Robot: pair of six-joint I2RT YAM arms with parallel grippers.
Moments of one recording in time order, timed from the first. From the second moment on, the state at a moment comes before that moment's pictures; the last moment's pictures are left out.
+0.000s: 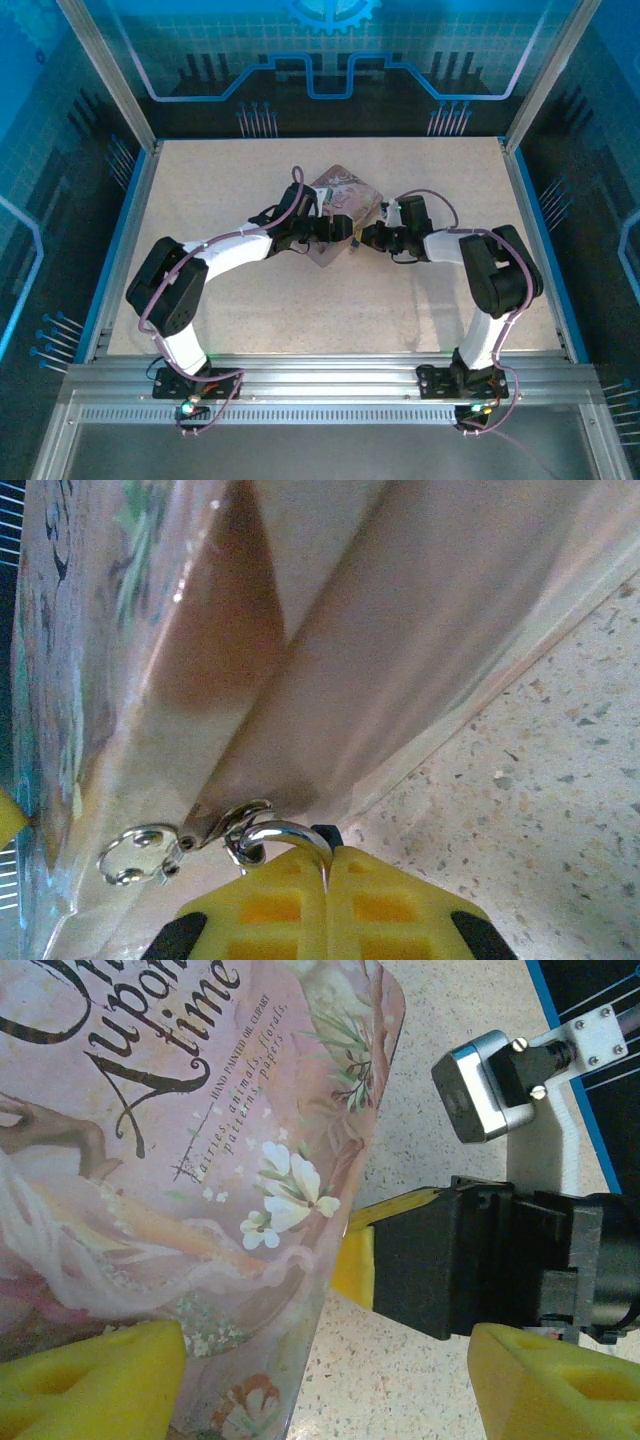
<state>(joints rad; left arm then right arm) -0.57 1.74 1.10 -0.04 0.28 -0.58 0.29 1.81 0.84 0.17 -0.57 0.63</state>
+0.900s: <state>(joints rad) -0.59 1.74 1.08 0.01 0.27 -0.58 0.27 1.80 0.86 0.14 -0.57 0.80</state>
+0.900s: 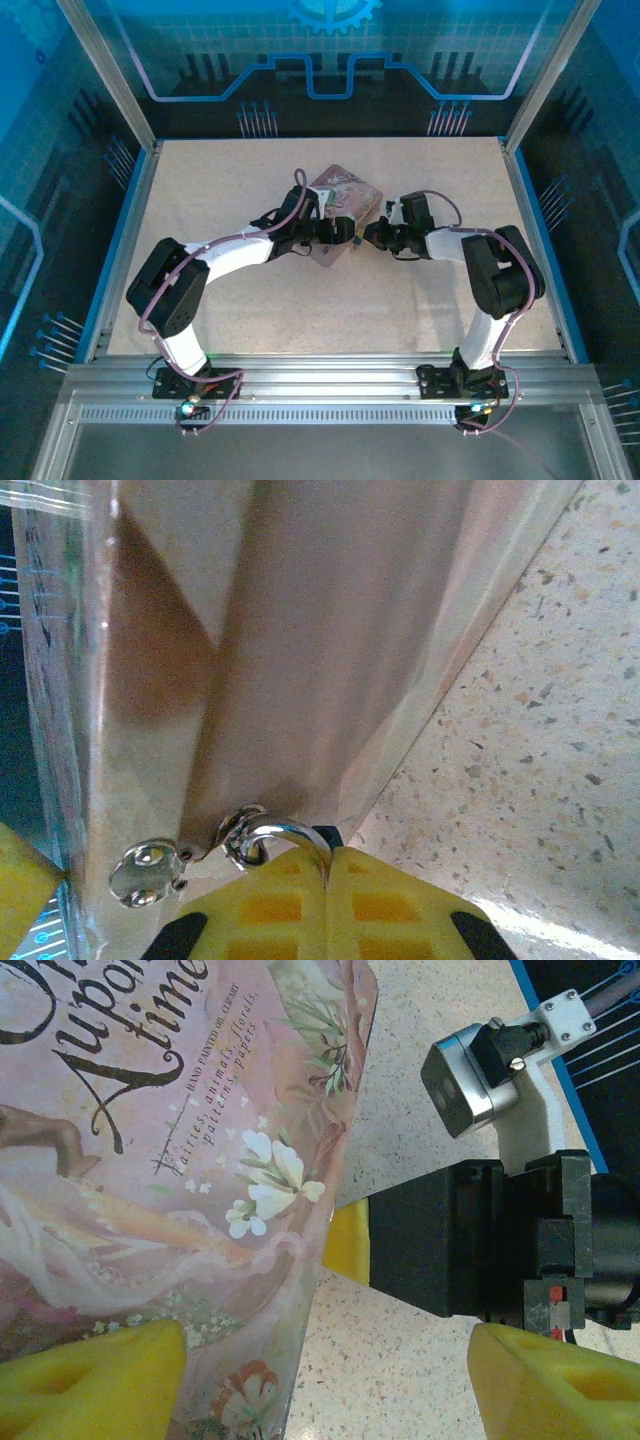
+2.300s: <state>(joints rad) -0.45 1.66 0.99 0.03 0.36 -0.58 0.28 1.27 0.70 -0.39 -0.54 0.46</state>
